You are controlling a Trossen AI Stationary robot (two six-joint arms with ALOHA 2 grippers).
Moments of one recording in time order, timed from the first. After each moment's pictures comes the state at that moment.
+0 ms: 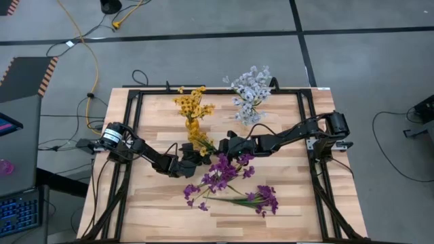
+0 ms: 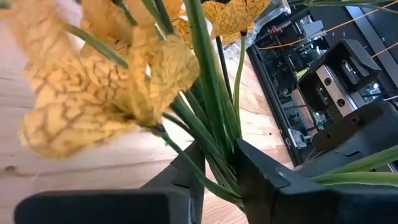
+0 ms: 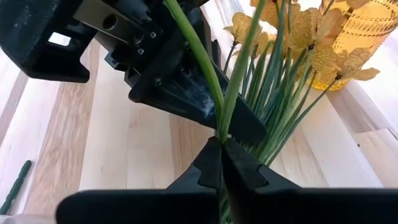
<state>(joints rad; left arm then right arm) -0.26 1.91 0.64 0.81 -0.90 -1.38 0.08 1.78 0.96 0.23 0.15 0.18</state>
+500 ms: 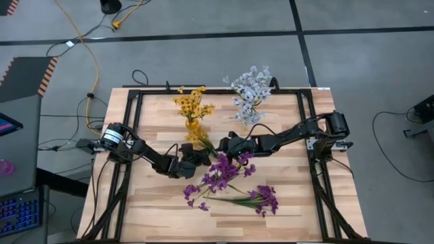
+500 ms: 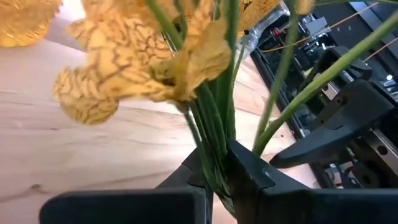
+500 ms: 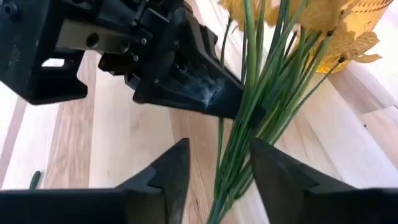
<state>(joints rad) -0.27 1.92 0.64 0.80 -0.95 -1.30 0.08 1.78 0.96 0.21 0.15 0.29</state>
